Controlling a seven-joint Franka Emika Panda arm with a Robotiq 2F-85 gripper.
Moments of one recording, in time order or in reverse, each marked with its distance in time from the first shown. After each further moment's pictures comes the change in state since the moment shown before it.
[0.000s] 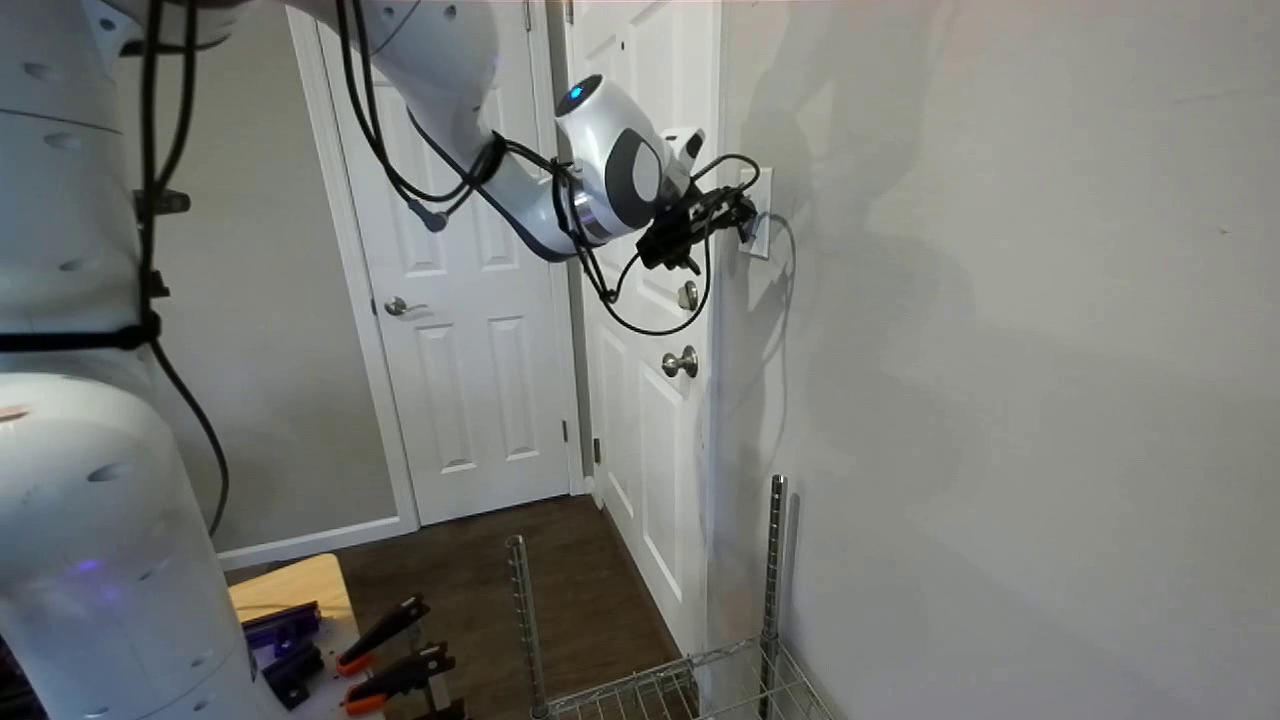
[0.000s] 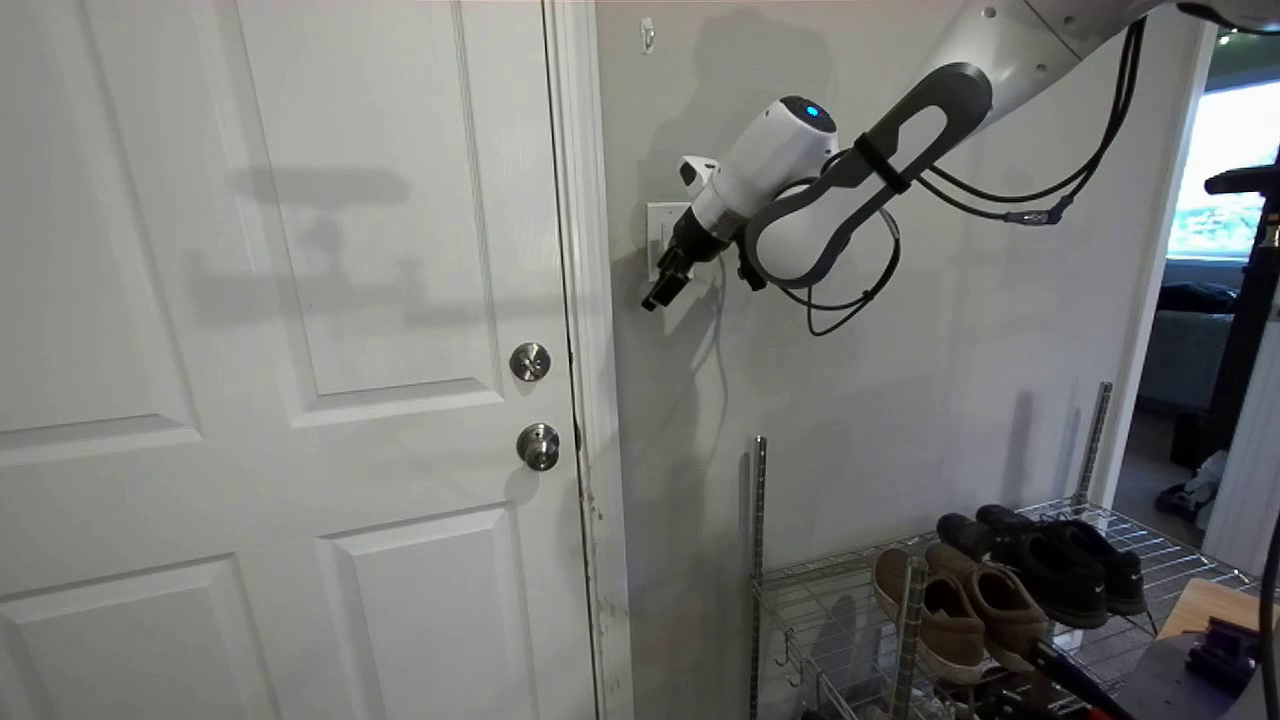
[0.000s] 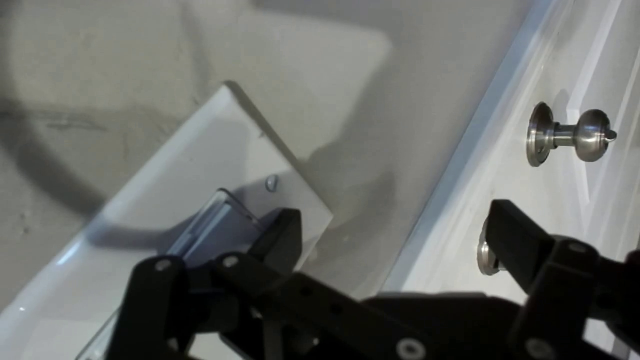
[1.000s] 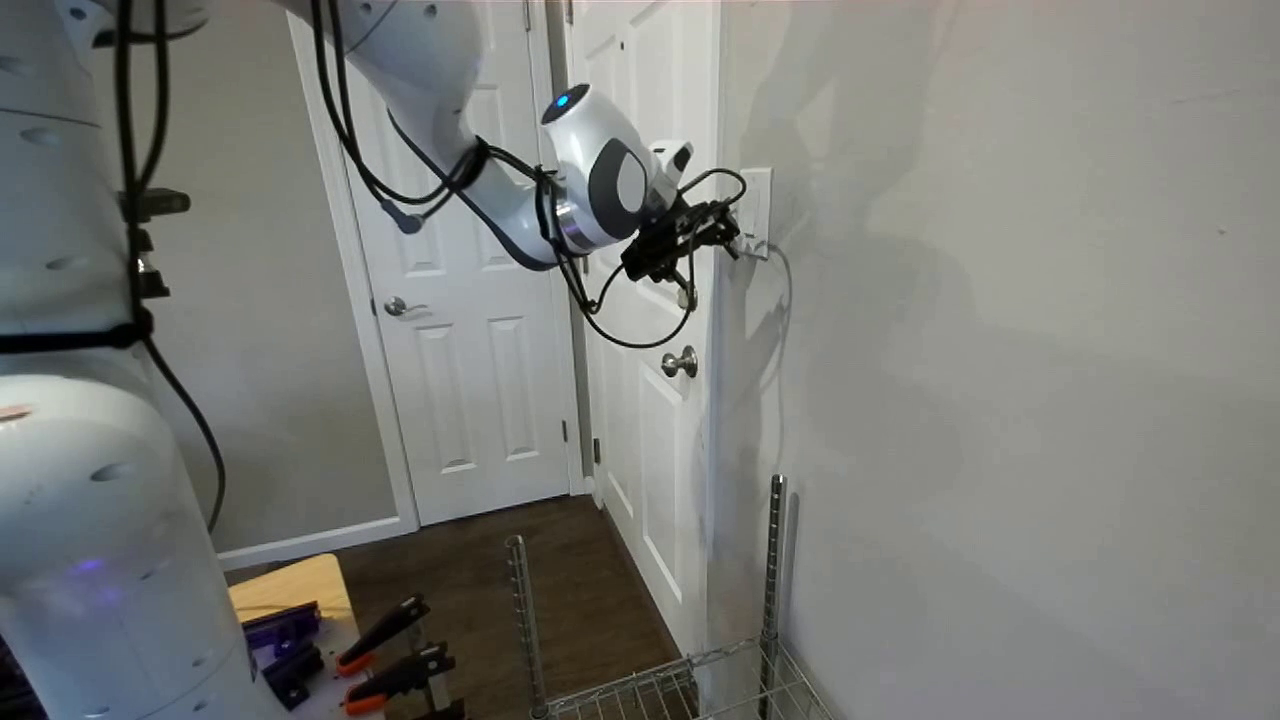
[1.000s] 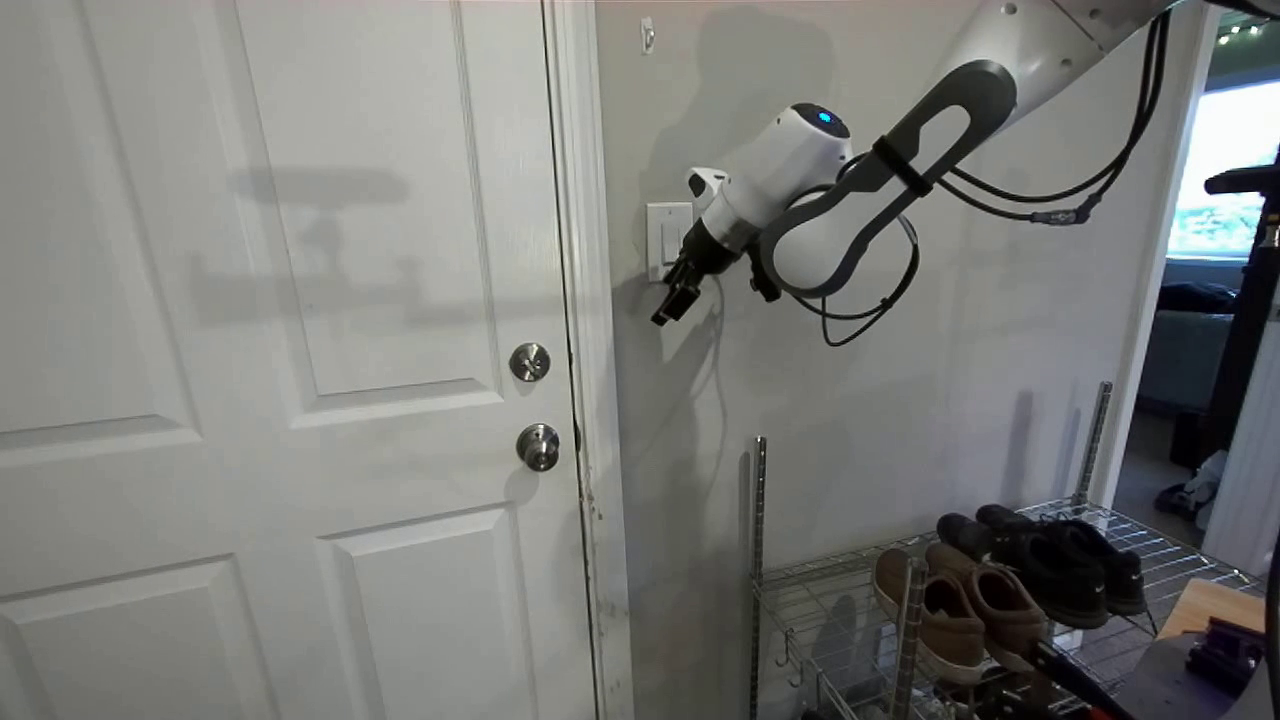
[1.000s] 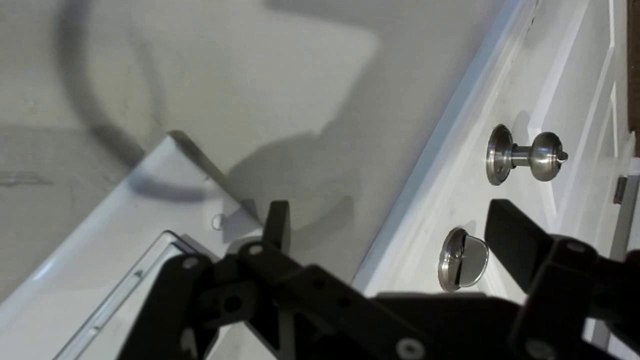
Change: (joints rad) arm 0.007 -0.046 0.001 -0.089 0.000 0.002 0.000
